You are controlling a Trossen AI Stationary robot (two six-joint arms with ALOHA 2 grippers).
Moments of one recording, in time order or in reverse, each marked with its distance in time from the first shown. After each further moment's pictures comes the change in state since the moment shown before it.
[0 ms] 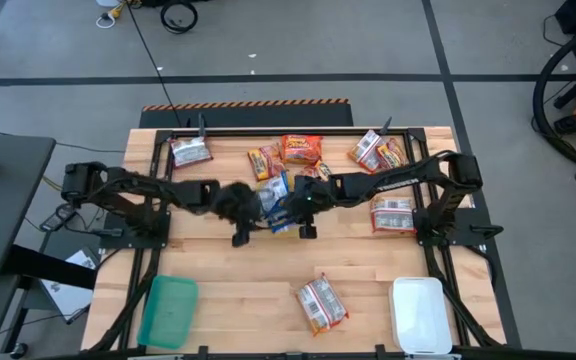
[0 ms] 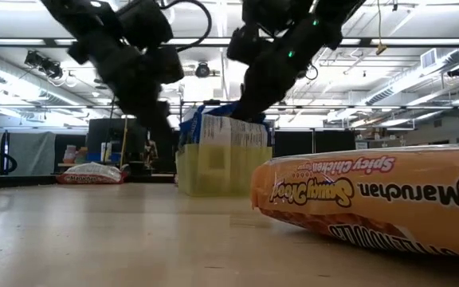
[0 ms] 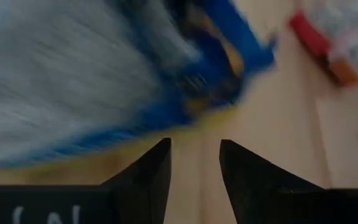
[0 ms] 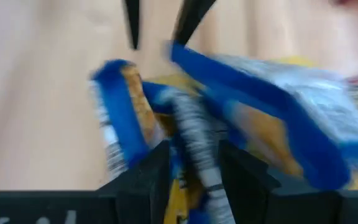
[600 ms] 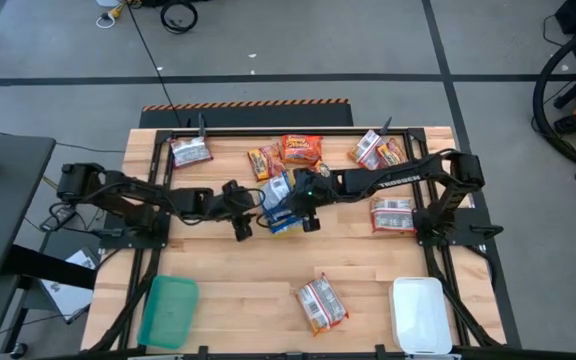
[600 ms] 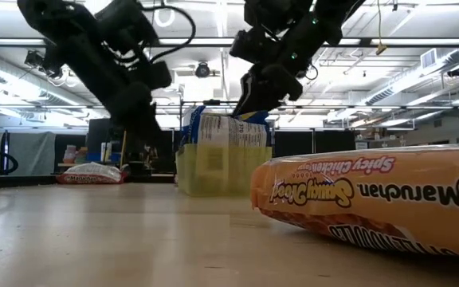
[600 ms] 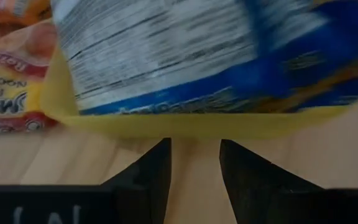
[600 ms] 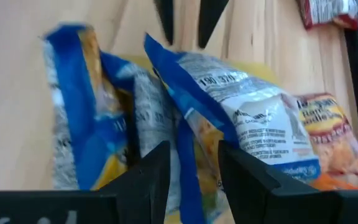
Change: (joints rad) left arm -0.066 -0.032 -0.123 0.131 -0.429 -0.113; right arm -0.036 -0.017 0.002 -0.028 0.106 -0.230
